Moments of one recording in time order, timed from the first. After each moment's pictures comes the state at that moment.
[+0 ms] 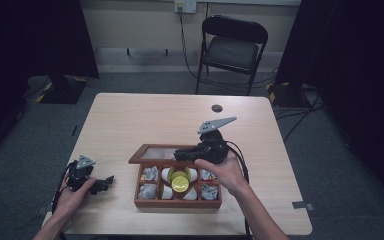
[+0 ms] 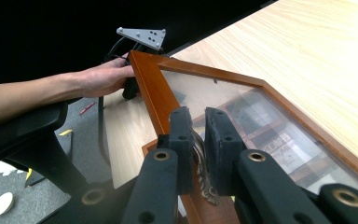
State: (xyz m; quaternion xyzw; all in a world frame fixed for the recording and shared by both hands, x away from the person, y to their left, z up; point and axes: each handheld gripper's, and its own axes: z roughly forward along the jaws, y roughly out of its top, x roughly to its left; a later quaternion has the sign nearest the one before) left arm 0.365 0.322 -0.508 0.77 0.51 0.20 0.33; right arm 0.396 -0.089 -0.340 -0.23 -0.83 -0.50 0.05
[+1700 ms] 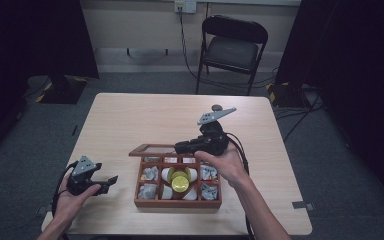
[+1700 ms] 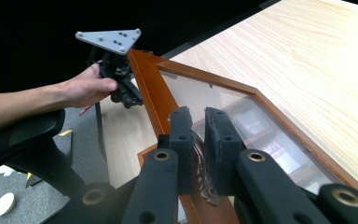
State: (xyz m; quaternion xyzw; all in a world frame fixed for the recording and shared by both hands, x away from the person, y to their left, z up) left arm 0.339 0.304 -0.472 0.79 0.41 0.20 0.41; right arm 0.410 -0.088 -0.328 -0.24 -0.84 -0.49 0.05
